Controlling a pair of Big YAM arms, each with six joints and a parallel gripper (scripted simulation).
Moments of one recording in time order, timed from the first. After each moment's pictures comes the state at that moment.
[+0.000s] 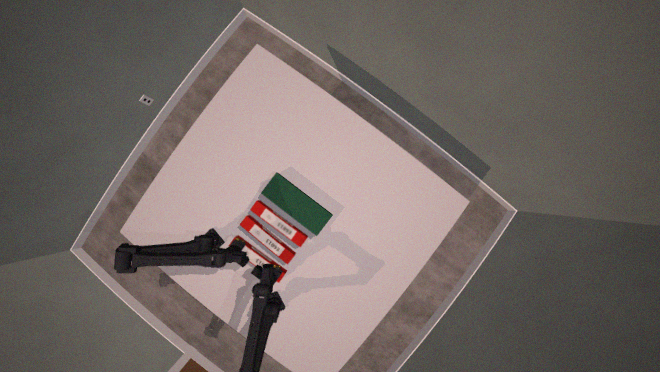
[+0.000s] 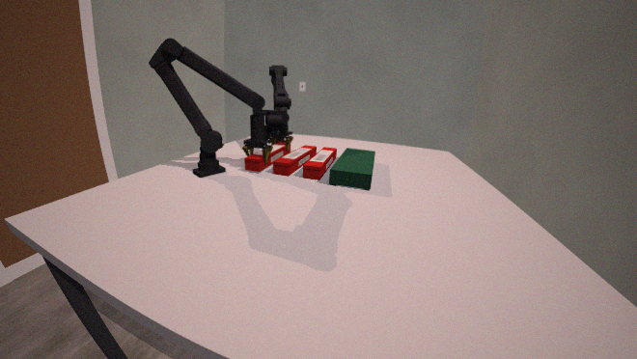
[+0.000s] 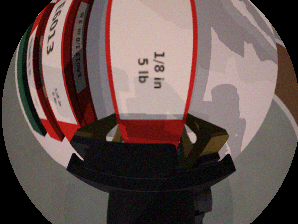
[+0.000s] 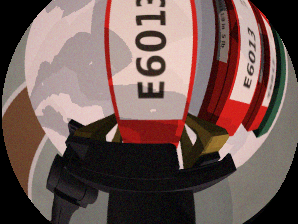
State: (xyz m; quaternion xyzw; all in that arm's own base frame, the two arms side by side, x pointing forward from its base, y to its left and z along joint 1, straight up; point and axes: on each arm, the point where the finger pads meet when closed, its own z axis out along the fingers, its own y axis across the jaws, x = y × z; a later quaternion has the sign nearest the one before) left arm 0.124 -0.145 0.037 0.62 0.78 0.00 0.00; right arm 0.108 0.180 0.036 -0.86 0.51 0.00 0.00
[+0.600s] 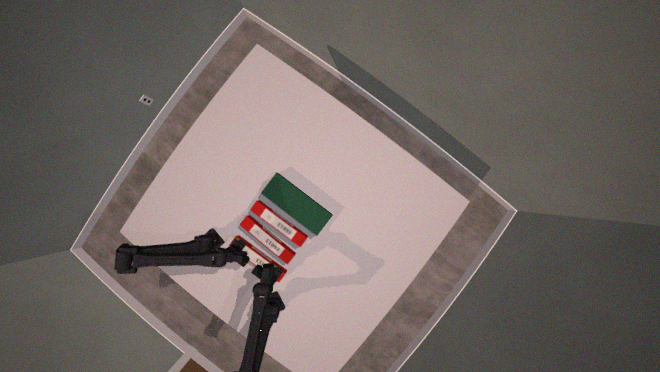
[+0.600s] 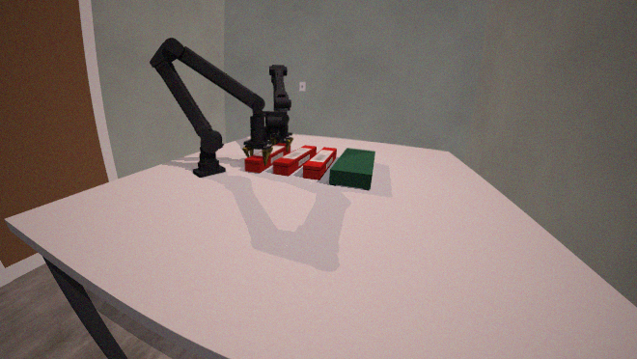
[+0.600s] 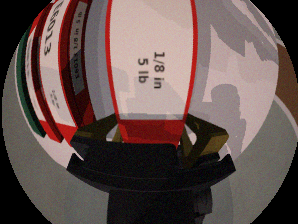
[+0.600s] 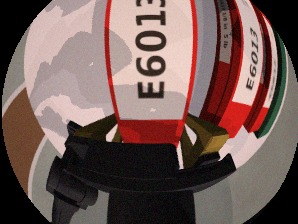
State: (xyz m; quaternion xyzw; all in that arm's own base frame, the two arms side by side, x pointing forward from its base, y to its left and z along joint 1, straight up) left arm 0.124 -0.145 0.031 0.62 0.78 0.00 0.00; right arm 0.108 0.180 0.031 -0.86 0.51 0.00 0.00
